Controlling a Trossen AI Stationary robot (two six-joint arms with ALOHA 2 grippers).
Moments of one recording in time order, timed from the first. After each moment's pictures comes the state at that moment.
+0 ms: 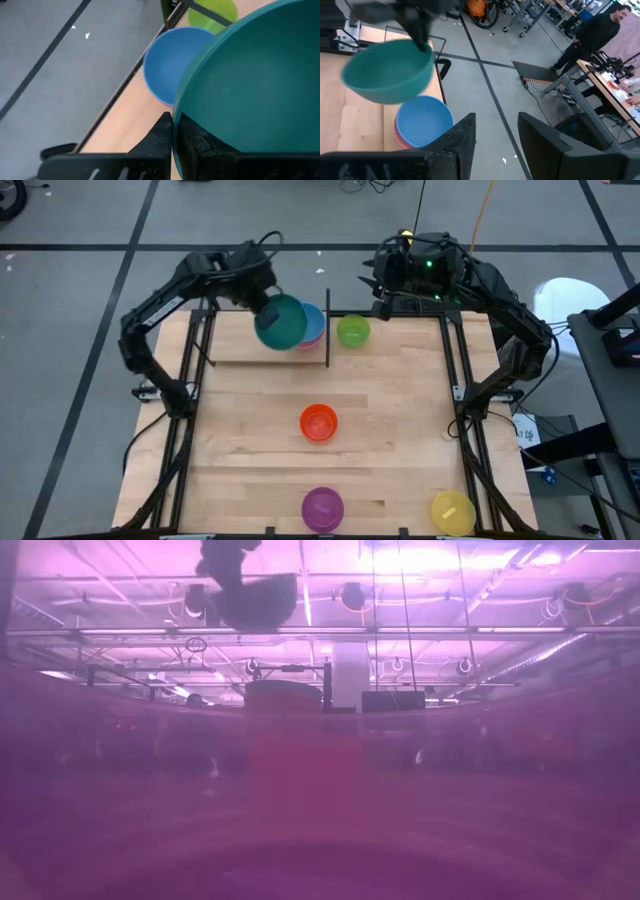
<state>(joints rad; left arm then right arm) 0.54 1.65 2.02 -1.41 -0.13 0.01 -0.35 1.54 2.09 -0.95 0.24 -0.45</state>
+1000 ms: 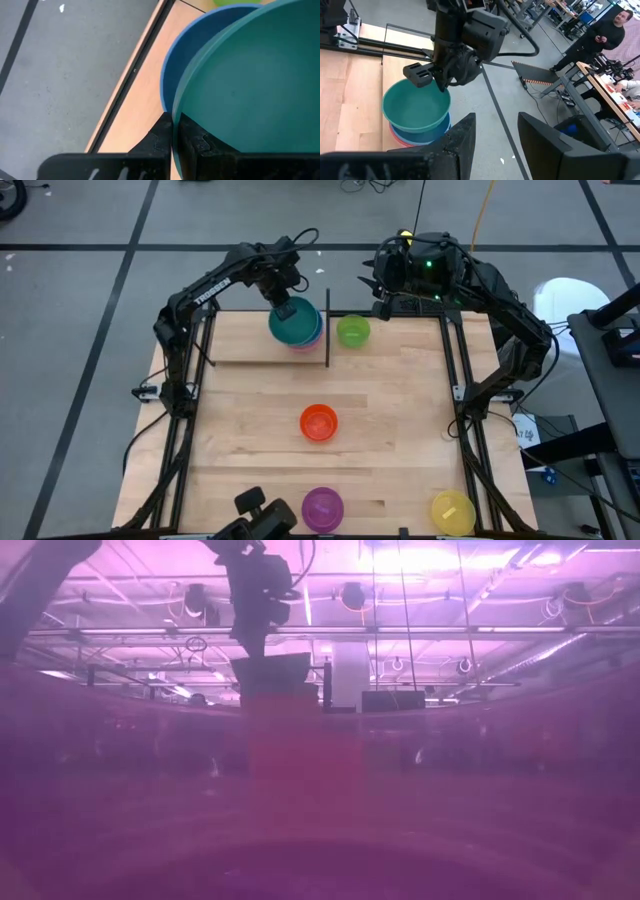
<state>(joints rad) 0.70 1.95 2.06 -1.35 -0.02 0.24 -0.35 1.54 2.09 -0.95 0.24 -0.46</state>
